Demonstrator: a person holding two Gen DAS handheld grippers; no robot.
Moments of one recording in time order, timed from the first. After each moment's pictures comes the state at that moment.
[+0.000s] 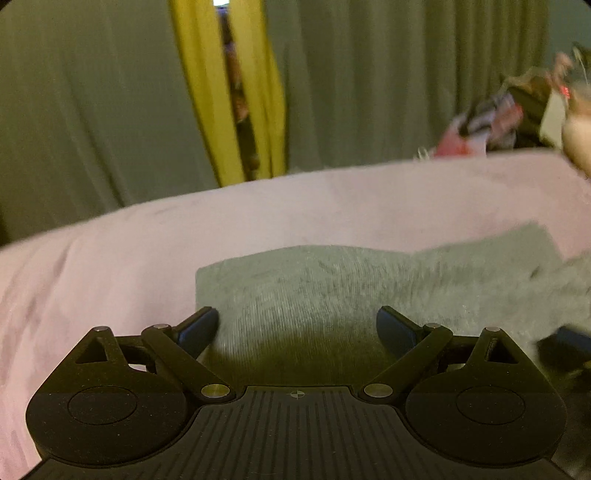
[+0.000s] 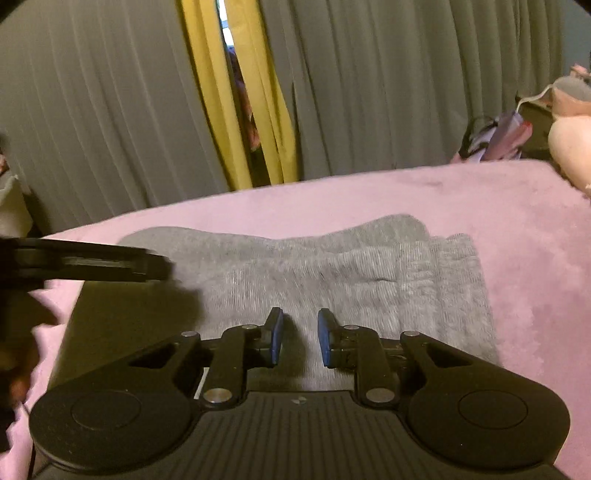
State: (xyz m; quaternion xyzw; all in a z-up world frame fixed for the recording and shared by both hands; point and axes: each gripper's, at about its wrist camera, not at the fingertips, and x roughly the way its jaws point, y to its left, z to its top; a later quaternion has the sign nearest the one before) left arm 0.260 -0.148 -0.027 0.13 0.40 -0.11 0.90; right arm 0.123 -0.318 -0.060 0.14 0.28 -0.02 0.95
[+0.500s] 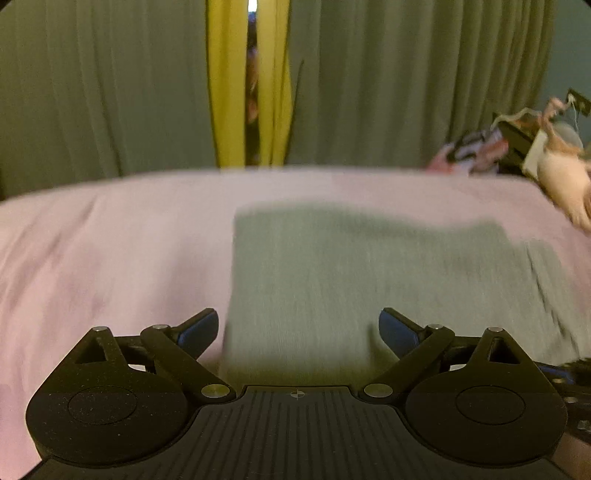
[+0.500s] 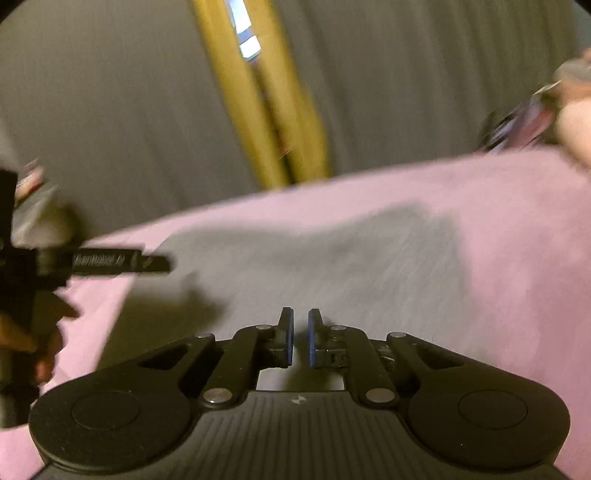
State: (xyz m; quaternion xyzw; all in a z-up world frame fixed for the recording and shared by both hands) left arm 0.166 -0.083 -0.010 0.04 0.39 -0.12 0.91; right arm 0.067 -0.323 -0.054 0.18 0.29 0.08 0.94
